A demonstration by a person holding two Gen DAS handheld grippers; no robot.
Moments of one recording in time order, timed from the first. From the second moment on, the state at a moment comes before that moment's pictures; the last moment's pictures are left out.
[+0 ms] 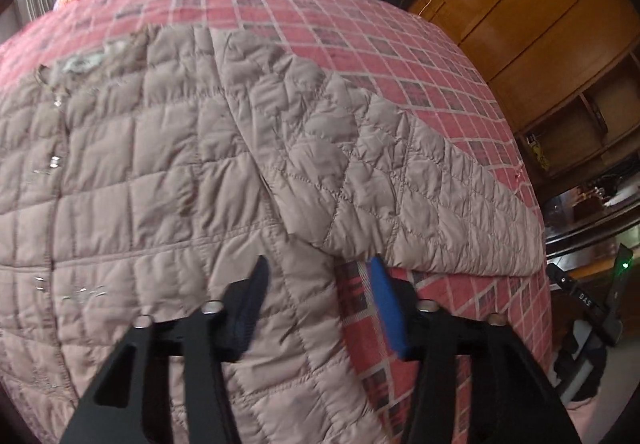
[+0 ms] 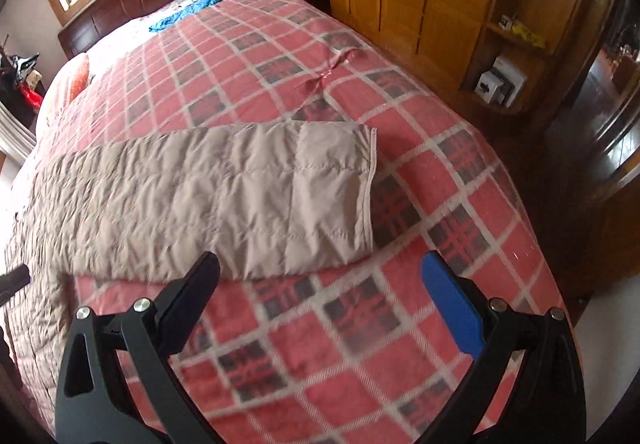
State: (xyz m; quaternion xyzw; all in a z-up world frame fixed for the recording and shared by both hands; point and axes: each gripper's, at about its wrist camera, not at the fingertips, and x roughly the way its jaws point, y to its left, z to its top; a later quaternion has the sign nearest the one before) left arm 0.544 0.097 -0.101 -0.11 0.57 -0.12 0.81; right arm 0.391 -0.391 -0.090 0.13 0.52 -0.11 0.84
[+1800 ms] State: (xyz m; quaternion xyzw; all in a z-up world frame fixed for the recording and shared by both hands) left arm 0.544 0.181 -0.134 -0.17 0.56 -0.14 0.80; right arm 0.463 -0.135 -0.089 0.04 0.52 0.21 0.83
